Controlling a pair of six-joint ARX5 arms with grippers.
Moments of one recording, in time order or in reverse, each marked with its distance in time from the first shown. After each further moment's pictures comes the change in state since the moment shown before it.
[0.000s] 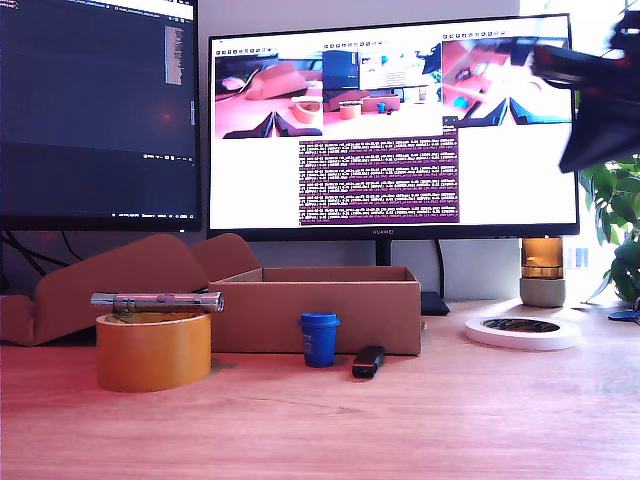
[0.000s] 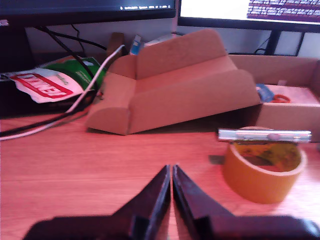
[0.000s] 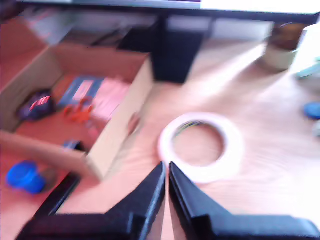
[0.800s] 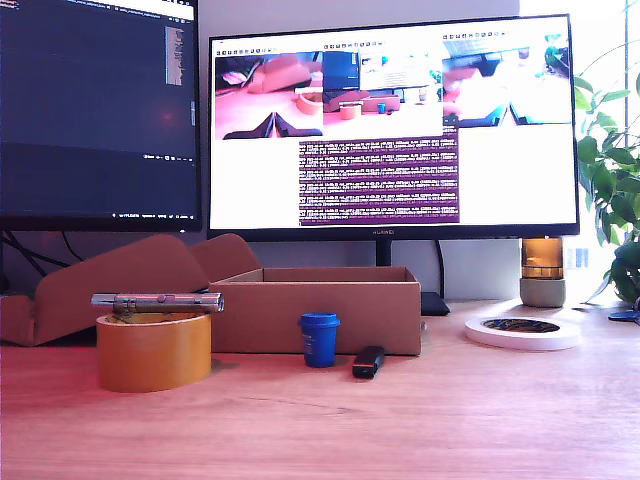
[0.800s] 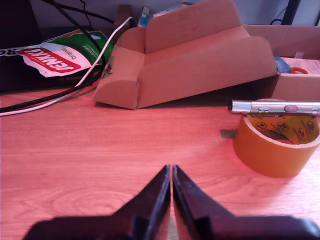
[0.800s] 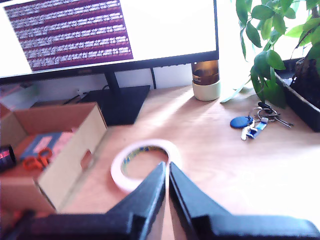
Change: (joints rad) left arm 0.000 0.000 0.000 -0.091 -0.006 0.000; right arm -0.199 -0.532 -0.420 0.139 -0.053 0.031
